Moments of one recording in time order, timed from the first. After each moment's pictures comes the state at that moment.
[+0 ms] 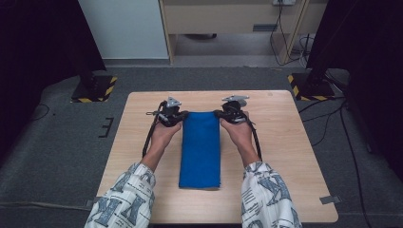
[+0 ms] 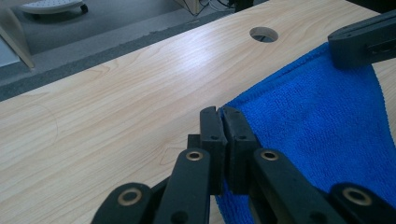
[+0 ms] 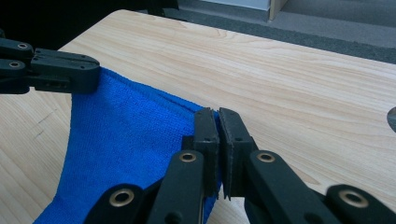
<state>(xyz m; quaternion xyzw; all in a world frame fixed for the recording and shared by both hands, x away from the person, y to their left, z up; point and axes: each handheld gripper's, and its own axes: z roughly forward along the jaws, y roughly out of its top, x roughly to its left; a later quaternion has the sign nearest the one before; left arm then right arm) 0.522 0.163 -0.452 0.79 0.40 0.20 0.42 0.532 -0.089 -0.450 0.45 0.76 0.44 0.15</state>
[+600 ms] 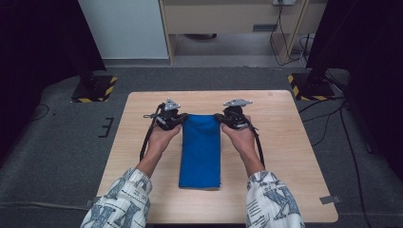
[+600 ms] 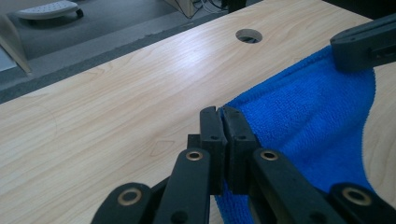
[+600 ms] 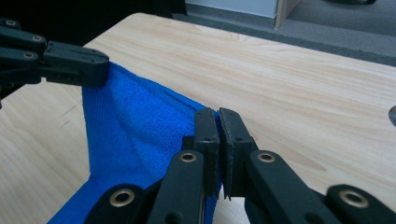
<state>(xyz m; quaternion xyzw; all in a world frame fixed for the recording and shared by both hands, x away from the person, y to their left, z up) 0.498 0.164 -0.441 0.79 0.39 0.20 0.42 0.502 -0.092 -0.442 0.43 0.76 0.46 0.15</state>
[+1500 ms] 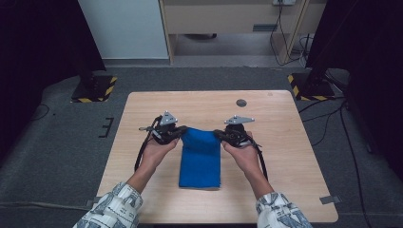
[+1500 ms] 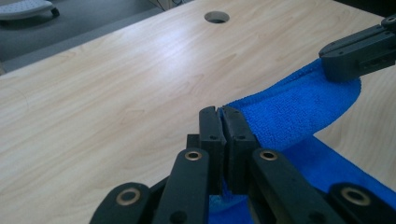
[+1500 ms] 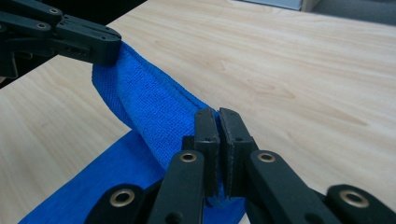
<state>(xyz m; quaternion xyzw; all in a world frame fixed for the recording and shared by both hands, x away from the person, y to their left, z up) 0.450 0.173 -0.451 0.81 0.36 0.18 0.43 0.449 -0.097 -0.463 0.40 0.78 0.46 0.13</state>
